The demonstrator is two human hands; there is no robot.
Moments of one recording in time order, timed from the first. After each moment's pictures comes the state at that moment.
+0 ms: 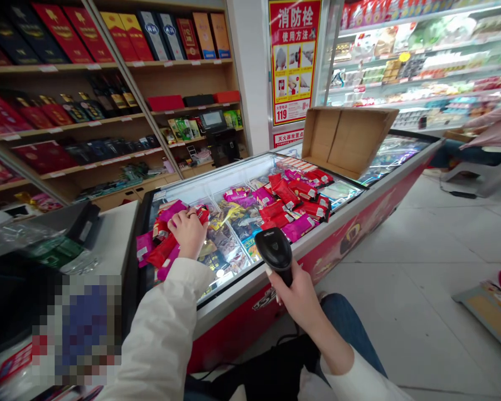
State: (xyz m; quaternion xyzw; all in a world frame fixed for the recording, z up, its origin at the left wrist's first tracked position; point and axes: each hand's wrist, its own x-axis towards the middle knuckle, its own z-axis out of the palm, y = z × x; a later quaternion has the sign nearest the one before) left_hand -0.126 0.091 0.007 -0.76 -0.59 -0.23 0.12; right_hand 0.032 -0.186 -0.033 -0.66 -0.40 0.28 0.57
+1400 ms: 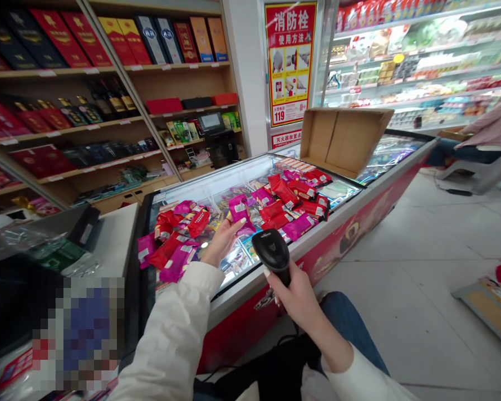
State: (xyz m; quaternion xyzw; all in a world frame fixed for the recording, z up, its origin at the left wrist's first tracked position) left_hand -0.063 0.058 -0.026 -0.52 -0.20 -0.37 -0.74; right_hand 0.022 -0.186 -0.026 -0.62 -0.38 0.32 0.60
